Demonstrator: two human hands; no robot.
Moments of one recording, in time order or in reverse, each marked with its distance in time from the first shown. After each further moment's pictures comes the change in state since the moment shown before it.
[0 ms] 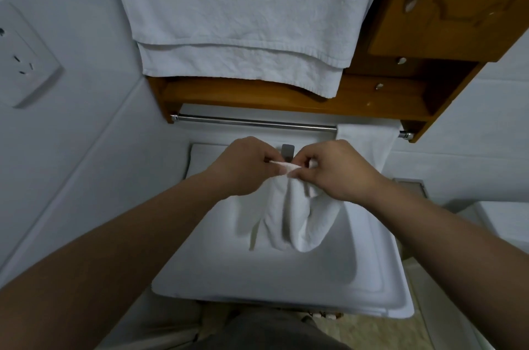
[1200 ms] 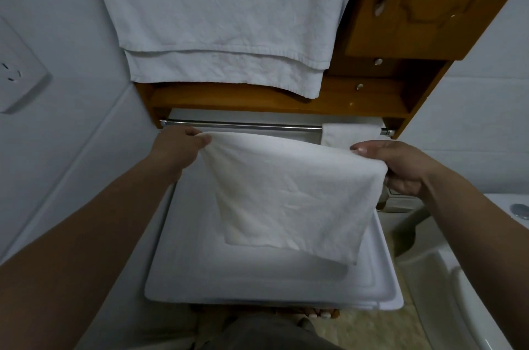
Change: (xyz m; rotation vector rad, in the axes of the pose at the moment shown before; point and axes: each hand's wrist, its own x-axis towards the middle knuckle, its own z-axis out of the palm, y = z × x) left_hand 0.007 -0.071 -0.025 -0.457 0.434 -0.470; right_hand -0.043 0.118 -0.046 1.173 0.008 0.678
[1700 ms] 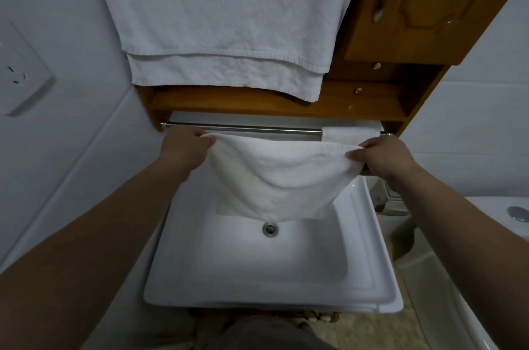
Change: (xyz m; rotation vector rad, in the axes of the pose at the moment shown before) left_hand 0.004 0.004 0.008 0.094 0.014 0.016; right_hand 0.007 -0.003 0.036 -0.496 0.436 -0.185
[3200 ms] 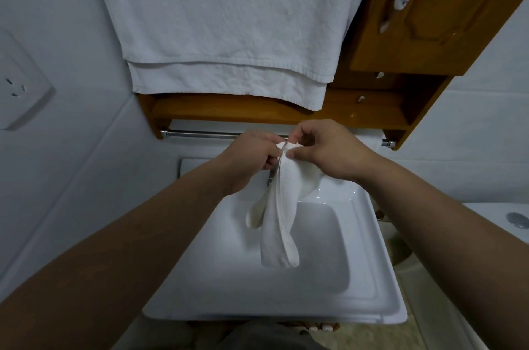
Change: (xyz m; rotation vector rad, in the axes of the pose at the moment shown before) left_hand -0.041 0.077 0.036 -0.390 -0.579 0.011; right_hand -0.043 -0.094 0.050 -0.222 -0.313 -0.547
